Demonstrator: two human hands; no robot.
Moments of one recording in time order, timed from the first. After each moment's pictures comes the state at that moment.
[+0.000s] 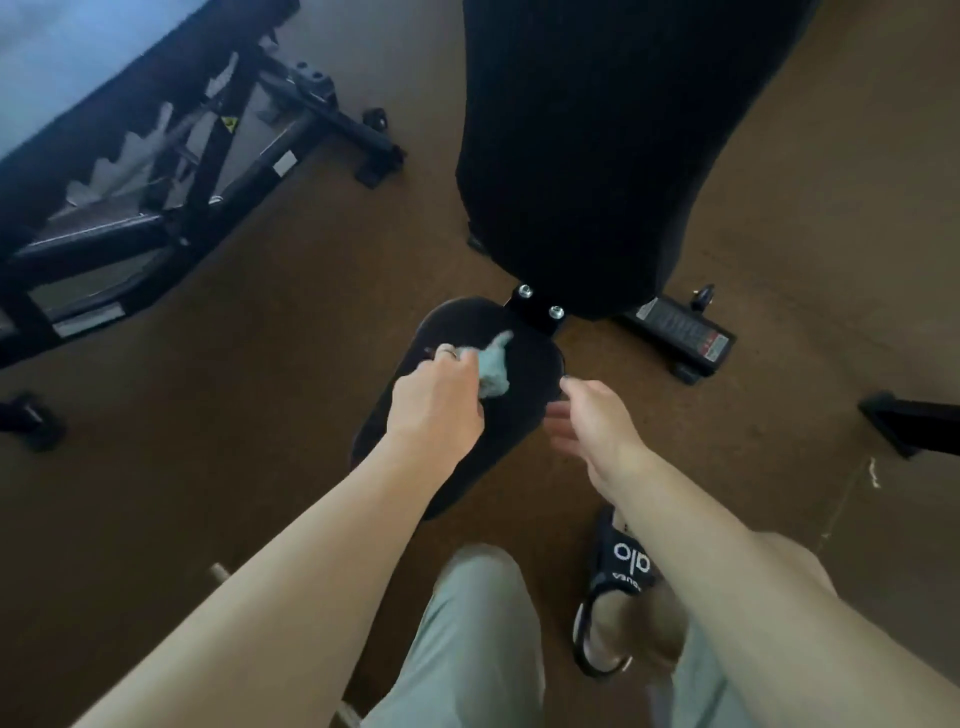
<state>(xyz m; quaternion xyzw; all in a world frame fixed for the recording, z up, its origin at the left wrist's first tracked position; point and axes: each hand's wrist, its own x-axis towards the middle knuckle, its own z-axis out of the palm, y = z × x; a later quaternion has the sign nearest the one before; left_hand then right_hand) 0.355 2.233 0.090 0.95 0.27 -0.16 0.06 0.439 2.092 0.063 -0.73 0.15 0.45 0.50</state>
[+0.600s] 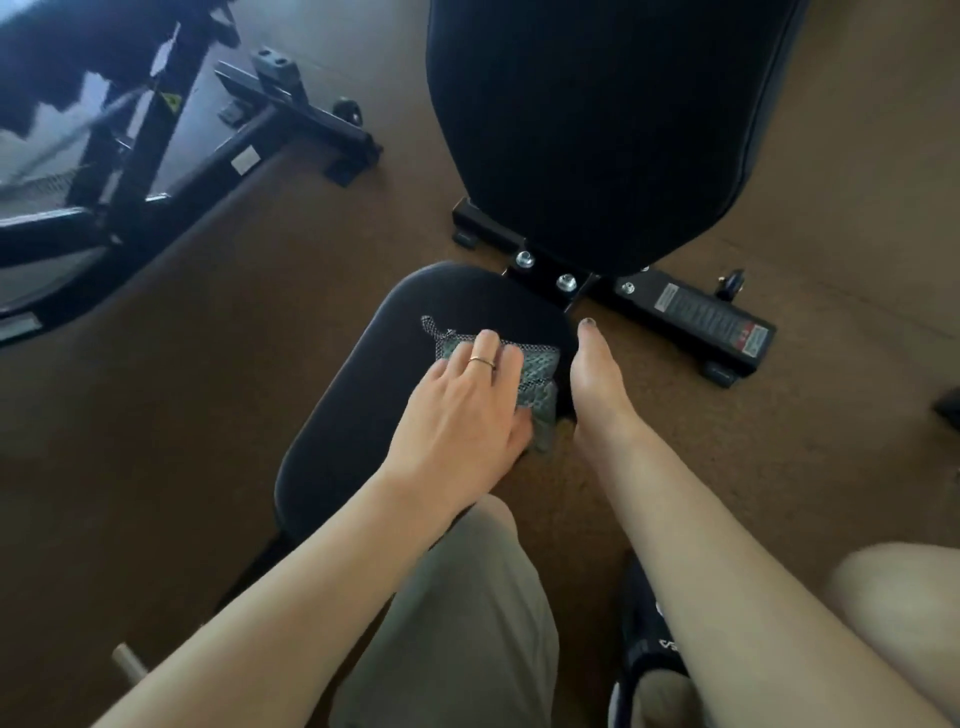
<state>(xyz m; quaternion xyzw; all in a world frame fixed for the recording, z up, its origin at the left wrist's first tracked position) 0.346 2.226 -0.040 0.99 0.11 -0.02 0.03 0.465 2.142 -0.103 -0.69 0.18 0.37 0.60</state>
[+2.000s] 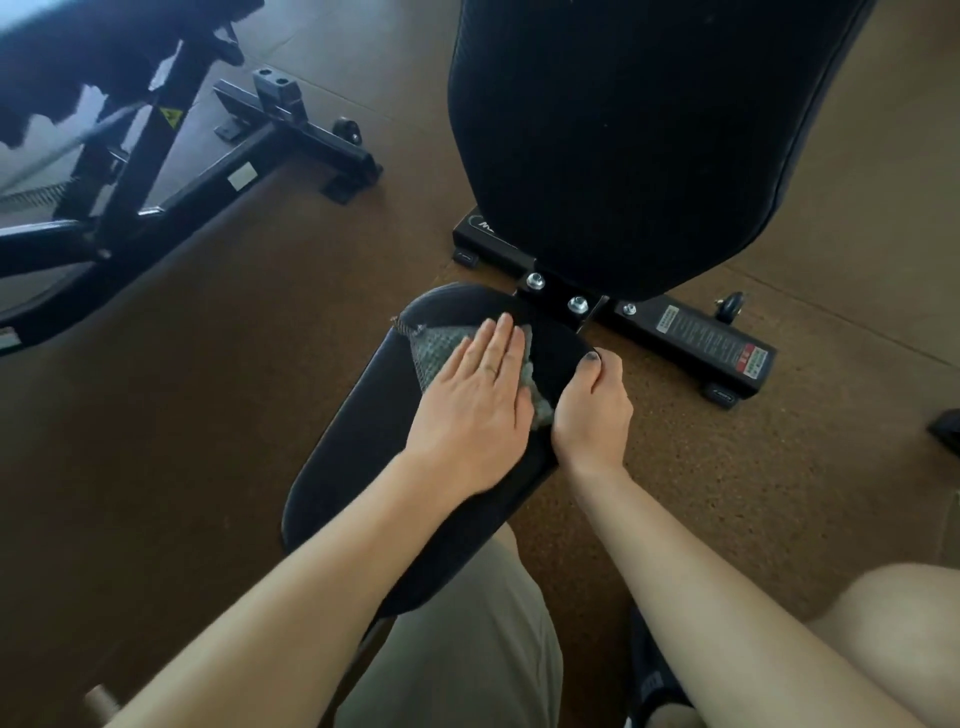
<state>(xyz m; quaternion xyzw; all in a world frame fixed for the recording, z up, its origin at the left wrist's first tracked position) 0.372 2.260 -0.069 0.98 0.13 -0.10 0.11 0.449 2.154 -0.120 -0.83 0.05 0.12 0.54</state>
